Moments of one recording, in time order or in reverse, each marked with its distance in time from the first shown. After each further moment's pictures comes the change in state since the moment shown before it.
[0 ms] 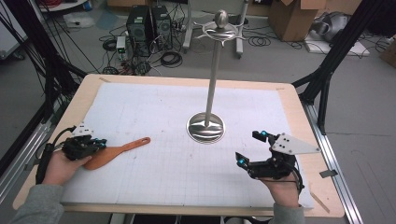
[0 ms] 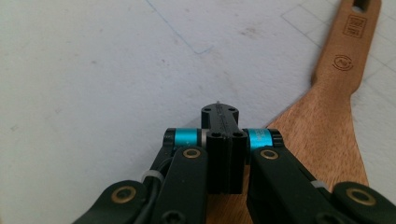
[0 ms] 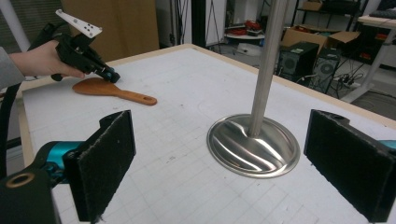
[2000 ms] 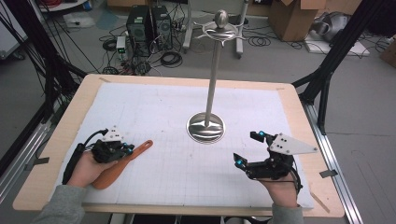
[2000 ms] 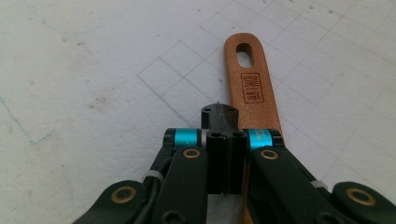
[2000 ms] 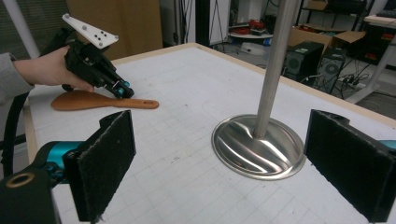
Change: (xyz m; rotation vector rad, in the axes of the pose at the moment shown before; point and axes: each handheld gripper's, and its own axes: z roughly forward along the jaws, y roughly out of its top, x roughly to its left) left arm -0.067 0.036 0.031 0.002 -0.158 0.135; right arm 0.003 0.001 0.004 0.006 0.015 -0.008
